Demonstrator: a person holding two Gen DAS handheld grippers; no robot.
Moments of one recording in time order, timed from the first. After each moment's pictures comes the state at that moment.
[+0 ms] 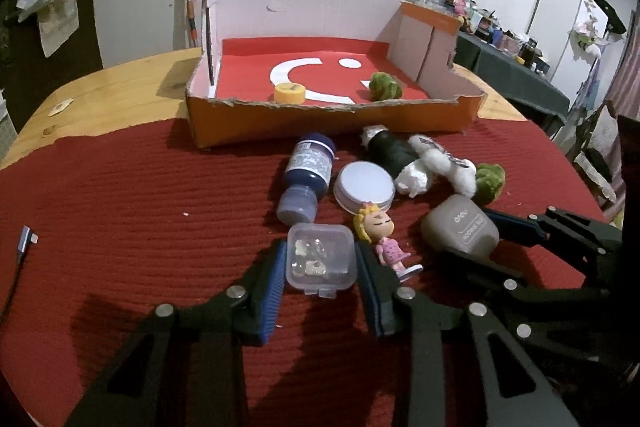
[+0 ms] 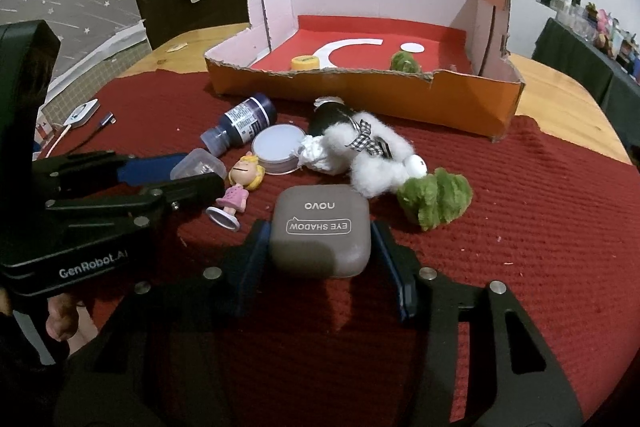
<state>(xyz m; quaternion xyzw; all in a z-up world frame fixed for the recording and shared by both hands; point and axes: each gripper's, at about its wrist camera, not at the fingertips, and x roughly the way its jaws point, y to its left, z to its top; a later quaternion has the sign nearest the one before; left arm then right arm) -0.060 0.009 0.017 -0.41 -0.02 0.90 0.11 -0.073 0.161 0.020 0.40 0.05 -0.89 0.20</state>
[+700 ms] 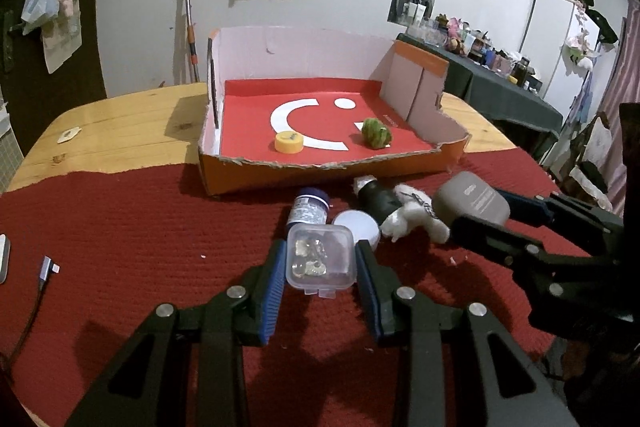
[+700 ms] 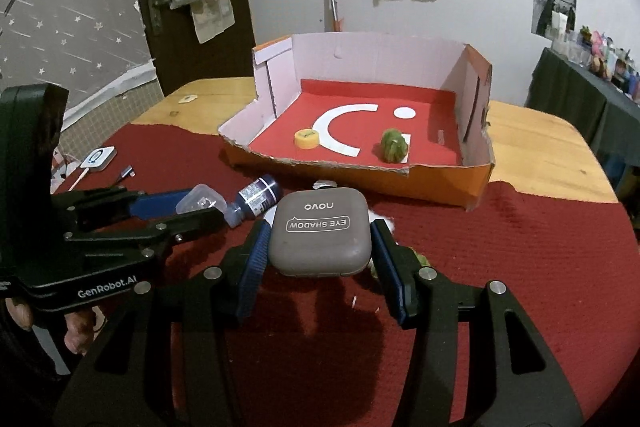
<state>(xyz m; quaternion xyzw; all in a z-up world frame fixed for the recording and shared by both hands) -0.058 0.006 0.049 -0.37 -0.03 0.92 0.11 -0.076 0.169 0.068 0.34 0.03 -0.92 0.21</state>
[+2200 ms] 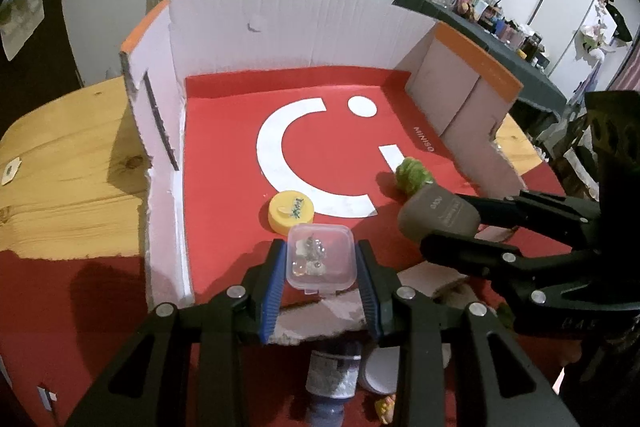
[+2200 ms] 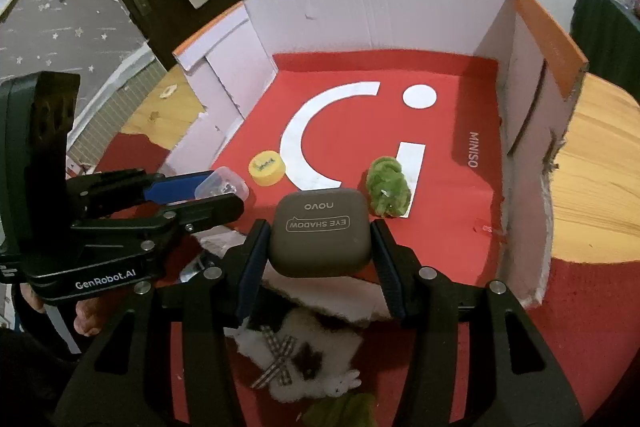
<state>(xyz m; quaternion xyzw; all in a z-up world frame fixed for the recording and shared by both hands) -0.203 0.007 0.045 -0.48 -0.04 0.87 0.14 -0.224 0.175 0.056 0.48 -0.02 -0.84 0.26</state>
